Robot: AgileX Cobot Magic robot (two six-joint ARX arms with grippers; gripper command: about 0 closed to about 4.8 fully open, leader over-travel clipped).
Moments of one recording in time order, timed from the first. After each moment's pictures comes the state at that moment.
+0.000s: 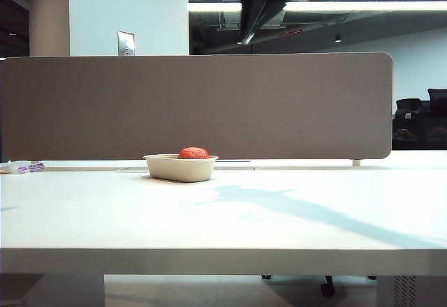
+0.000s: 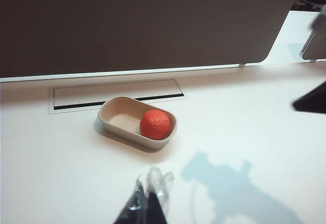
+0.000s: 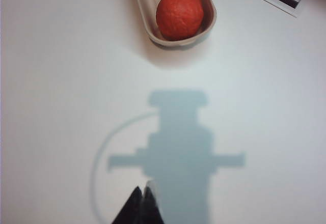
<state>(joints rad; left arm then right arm) -0.05 0.97 1.06 -0.29 0.36 -0.04 0.50 2.09 2.47 -1.23 -0.09 -0.04</state>
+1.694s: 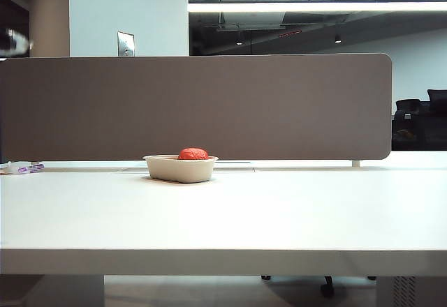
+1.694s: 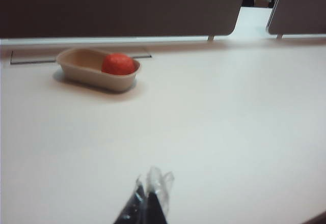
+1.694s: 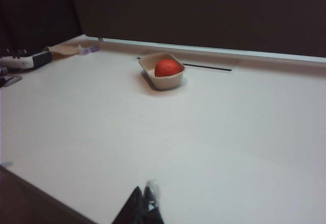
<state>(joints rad) -0.34 0.32 0.19 0.03 0.14 -0.08 0.50 0.00 0.41 -0.46 -0.02 0.10</state>
